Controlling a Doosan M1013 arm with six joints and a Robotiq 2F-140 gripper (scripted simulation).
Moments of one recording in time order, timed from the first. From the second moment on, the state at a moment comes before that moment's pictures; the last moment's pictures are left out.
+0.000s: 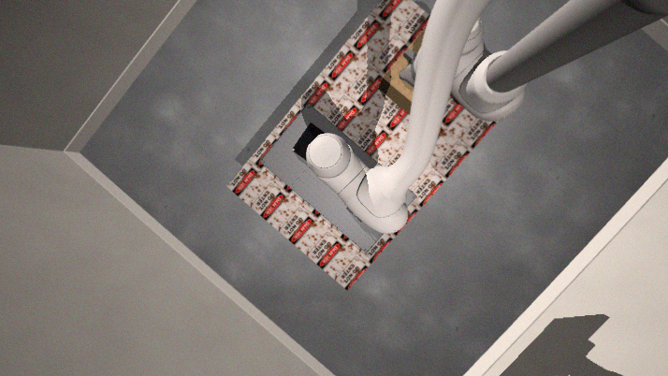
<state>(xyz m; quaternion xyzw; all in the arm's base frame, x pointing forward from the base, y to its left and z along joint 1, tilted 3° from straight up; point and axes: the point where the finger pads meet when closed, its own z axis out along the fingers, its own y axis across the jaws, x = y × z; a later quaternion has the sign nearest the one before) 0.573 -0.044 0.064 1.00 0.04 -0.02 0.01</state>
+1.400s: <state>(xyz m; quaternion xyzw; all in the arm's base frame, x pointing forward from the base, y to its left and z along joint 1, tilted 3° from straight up) 0.556 -0.164 0.067 1.00 0.04 -0.02 0.01</state>
